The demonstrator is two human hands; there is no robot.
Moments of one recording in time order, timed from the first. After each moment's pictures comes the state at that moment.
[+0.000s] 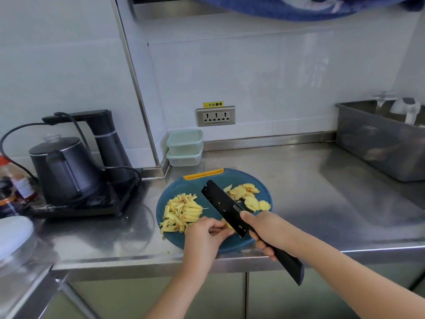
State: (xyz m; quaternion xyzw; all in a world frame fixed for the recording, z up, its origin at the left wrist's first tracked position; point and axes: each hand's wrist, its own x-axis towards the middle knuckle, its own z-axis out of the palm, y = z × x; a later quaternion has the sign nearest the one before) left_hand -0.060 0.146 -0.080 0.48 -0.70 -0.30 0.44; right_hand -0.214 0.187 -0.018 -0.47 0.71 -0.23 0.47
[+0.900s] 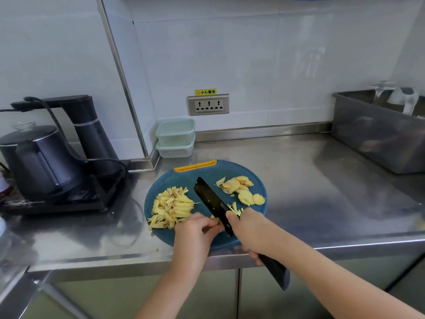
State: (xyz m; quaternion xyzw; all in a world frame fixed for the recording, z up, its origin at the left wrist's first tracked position) left_hand -0.056 0.138 -0.088 0.44 -0.76 -0.19 0.44; right_hand -0.188 0.191 -0.012 -0.55 0.75 -0.15 0.35
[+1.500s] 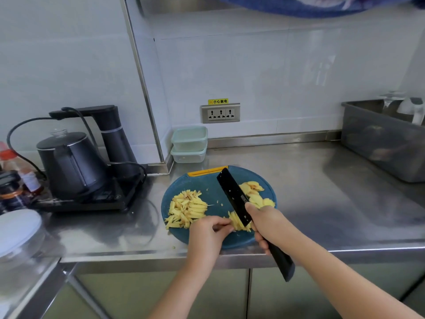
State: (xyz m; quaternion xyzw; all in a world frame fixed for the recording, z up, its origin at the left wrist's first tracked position) left_hand -0.055 0.151 -0.069 0.49 -0.69 -0.33 0.41; right_hand -0.192 0.182 -0.009 -0.38 0.77 -0.26 0.44
